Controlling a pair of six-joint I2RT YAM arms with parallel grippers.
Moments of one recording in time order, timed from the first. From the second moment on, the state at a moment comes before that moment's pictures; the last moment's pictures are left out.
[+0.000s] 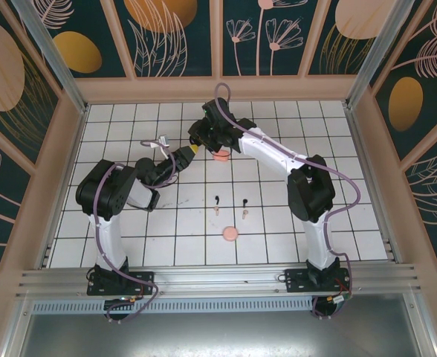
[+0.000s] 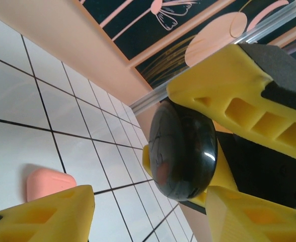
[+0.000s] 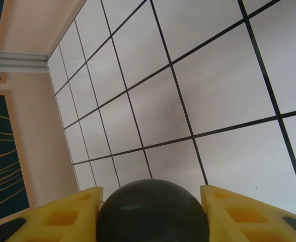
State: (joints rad) left arm -0.31 2.01 0.63 1.49 0.54 -1.08; right arm 0.71 2.06 1.81 -0.48 -0.13 1.18
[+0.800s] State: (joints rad) left arm -0.31 2.01 0.63 1.50 0.47 -1.08; right arm 0.72 2.09 1.81 -0.49 -0.11 1.18
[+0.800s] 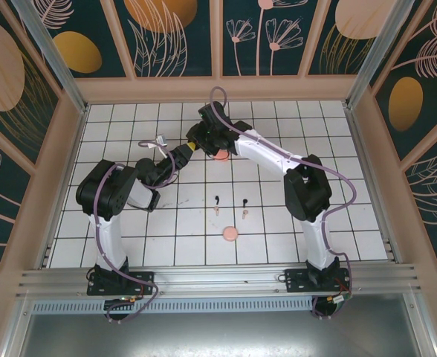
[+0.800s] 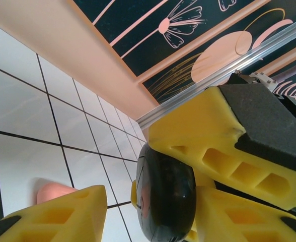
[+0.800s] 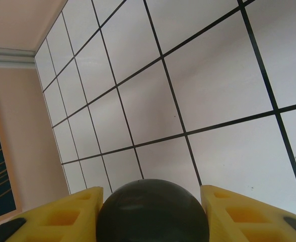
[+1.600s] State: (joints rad) left arm -0.31 2.02 0.63 1.52 0.47 -1.08; right arm 0.73 2.13 1.86 -0.52 -0.10 1.18
